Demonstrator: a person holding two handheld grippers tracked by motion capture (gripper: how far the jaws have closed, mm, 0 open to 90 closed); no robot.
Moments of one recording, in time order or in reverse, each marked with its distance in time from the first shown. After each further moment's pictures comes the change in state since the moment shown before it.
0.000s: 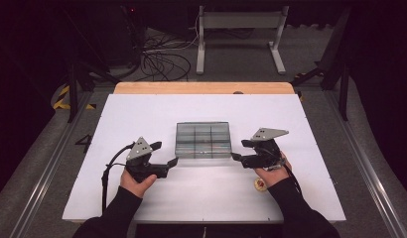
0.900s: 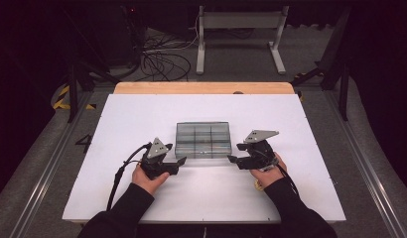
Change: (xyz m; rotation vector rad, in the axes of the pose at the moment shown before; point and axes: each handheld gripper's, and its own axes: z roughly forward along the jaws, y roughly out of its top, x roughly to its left) left arm 0.000 -0.014 0.046 0.103 0.043 0.036; right arm 0.003 -0.003 0.019 0.072 -0.001 -0.021
